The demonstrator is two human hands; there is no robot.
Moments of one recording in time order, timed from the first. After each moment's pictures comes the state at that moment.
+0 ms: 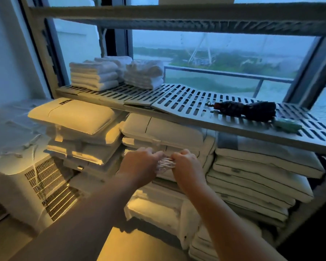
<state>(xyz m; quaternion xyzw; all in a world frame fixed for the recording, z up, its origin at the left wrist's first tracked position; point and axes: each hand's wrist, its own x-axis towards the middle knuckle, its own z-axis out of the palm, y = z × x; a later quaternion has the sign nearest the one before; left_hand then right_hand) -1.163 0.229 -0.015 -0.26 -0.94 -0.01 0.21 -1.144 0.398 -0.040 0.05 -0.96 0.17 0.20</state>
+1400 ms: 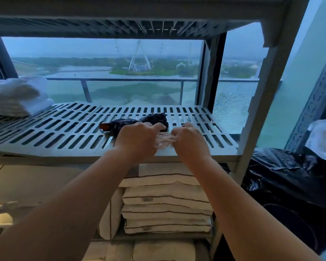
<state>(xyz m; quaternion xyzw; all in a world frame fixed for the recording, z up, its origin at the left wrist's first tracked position) -1.280 0.649 0.073 -0.43 -0.85 -0.02 0.31 -1.190 0.800 0.060 -0.13 -0.94 0.10 0.31</state>
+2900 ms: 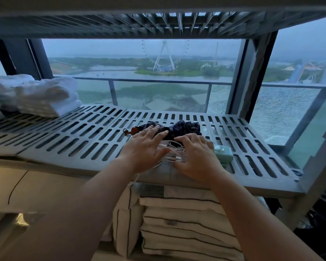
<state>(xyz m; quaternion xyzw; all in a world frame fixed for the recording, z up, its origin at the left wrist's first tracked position) -1.401 0.615 0.036 -0.39 -0.90 -0.06 0.18 -1.300 0.804 0.027 -0.02 -0.97 0.11 0.21</state>
